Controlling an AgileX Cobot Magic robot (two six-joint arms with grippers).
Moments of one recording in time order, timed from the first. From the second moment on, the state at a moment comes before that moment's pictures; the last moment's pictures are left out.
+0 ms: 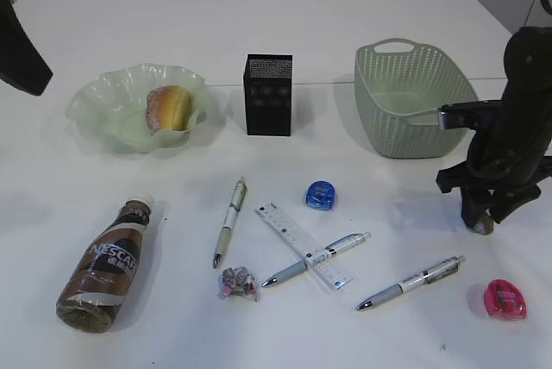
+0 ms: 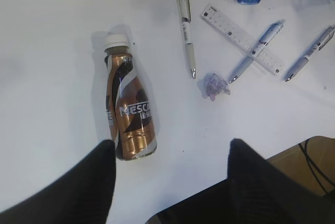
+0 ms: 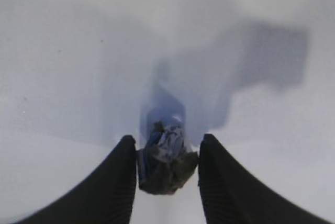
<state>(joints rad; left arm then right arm) -0.24 1.36 -1.37 -0.27 1.25 -0.02 0.03 2.03 -1.30 -0.02 0.91 -0.04</state>
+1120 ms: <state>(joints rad) -0.24 1.36 -1.37 -0.29 1.25 -0.02 0.03 2.03 -1.30 0.01 0.94 -0.04</state>
